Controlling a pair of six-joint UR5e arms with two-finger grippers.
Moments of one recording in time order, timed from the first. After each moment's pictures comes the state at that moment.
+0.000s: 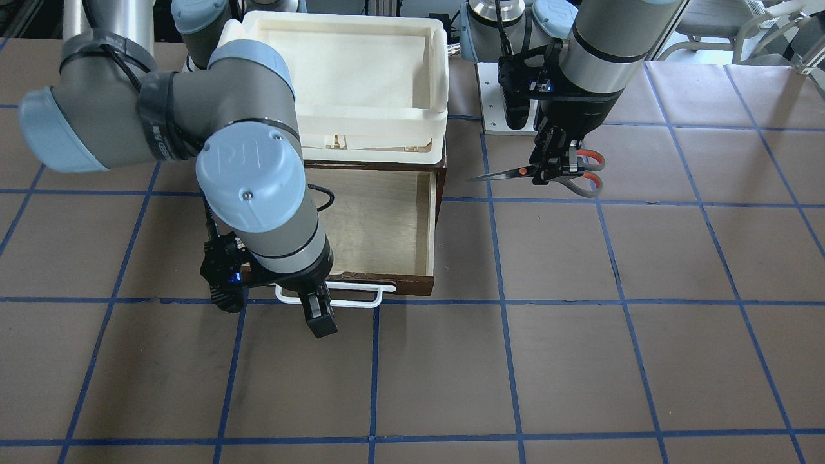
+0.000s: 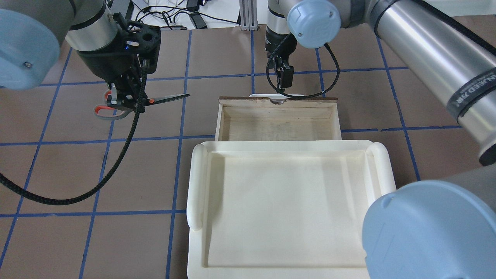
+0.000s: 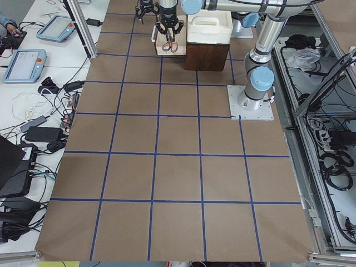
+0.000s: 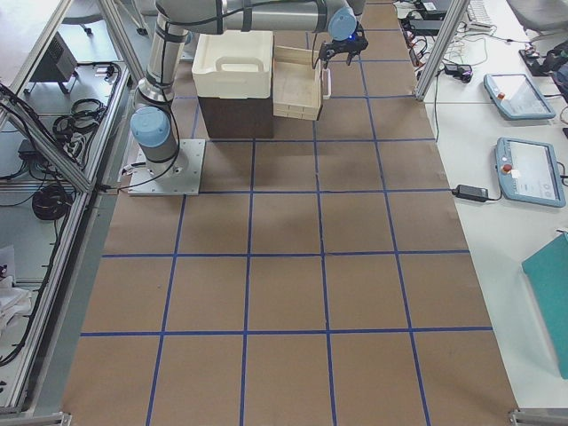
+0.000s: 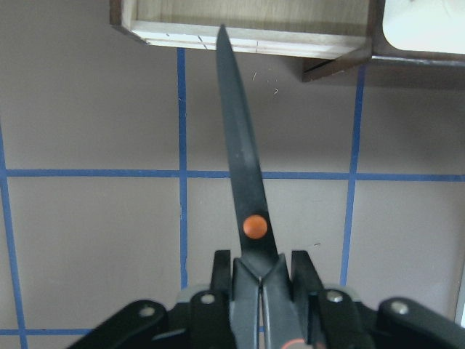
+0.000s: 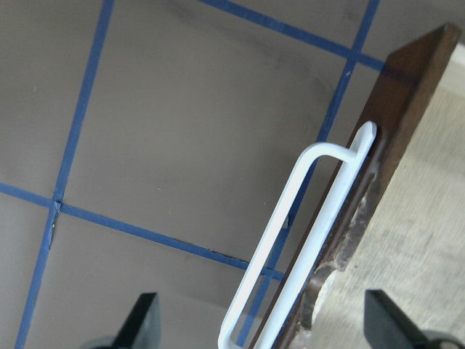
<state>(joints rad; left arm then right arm) -1.63 -1.61 -1.53 -1.62 1.56 1.48 1.79 -1.12 1.23 -1.65 -1.54 1.37</state>
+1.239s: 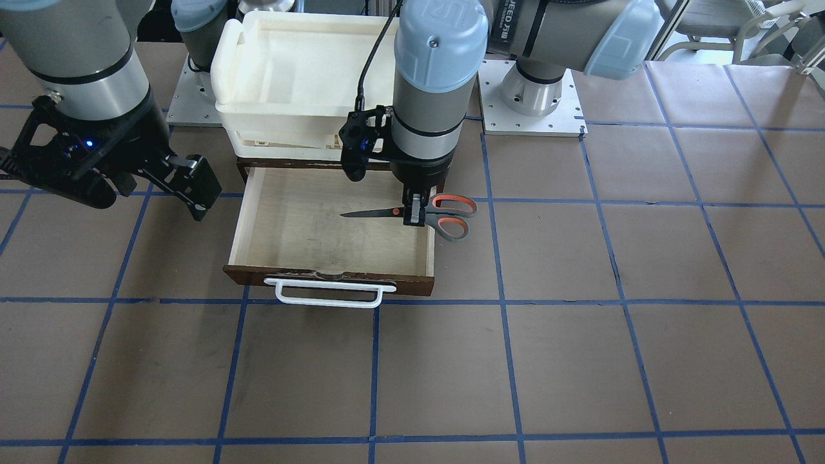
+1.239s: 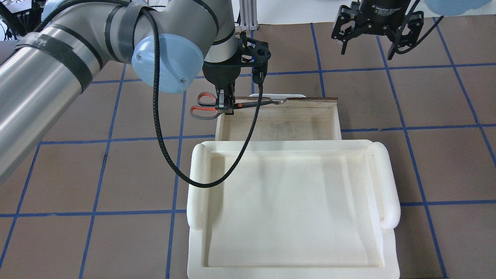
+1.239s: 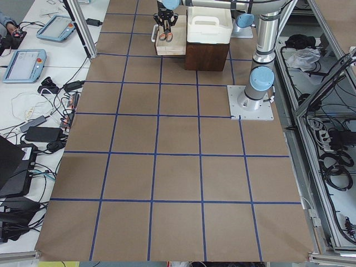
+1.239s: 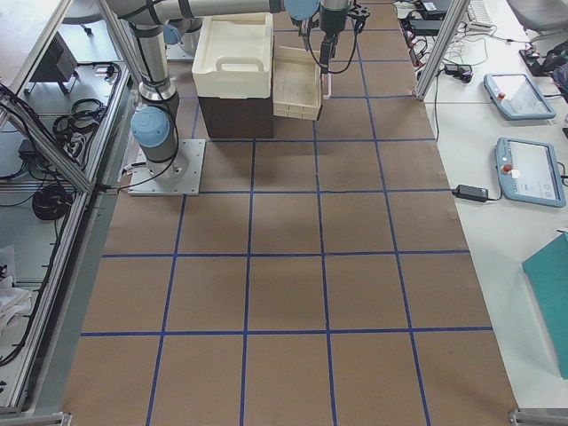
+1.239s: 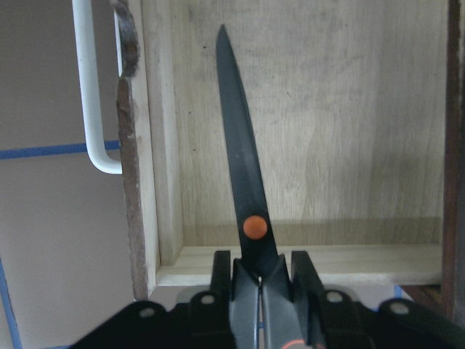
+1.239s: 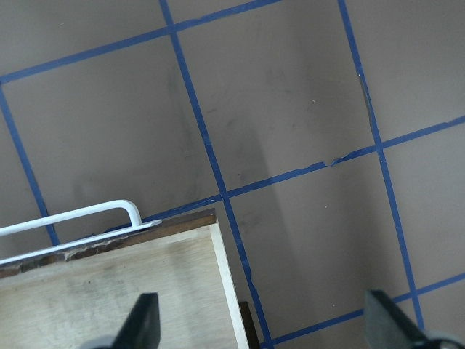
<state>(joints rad) -1.92 -1.86 -1.44 -1.47 1.54 1.30 1.60 -1.42 1.35 -1.53 -1.64 0.28</state>
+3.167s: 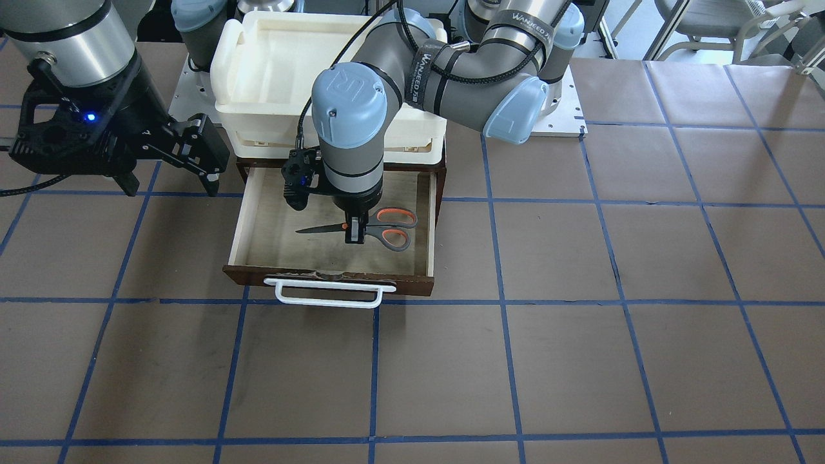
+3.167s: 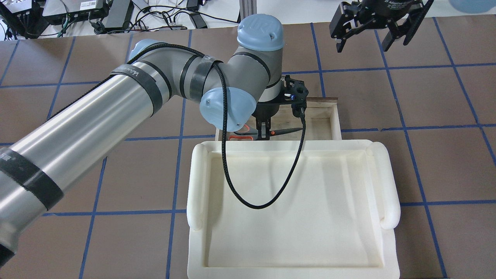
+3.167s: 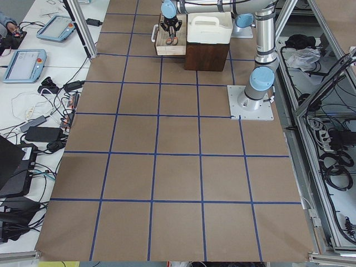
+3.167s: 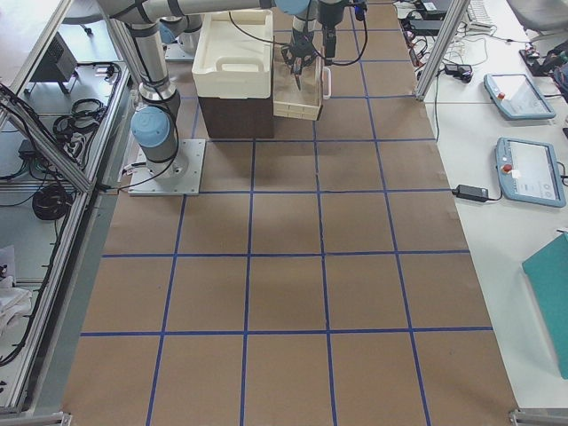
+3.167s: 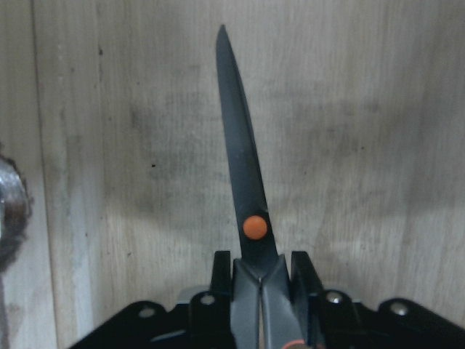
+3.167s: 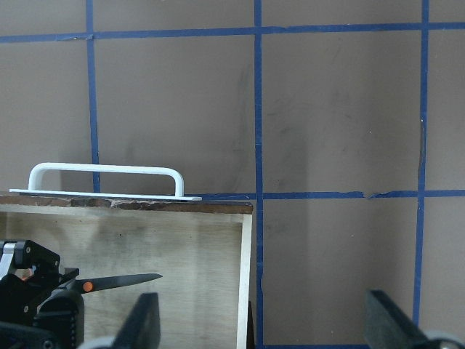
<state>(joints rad) -2.04 -1.97 -1.53 -1.30 1.51 1.14 1.58 -1.45 1.36 -1.54 -1.55 0.01</state>
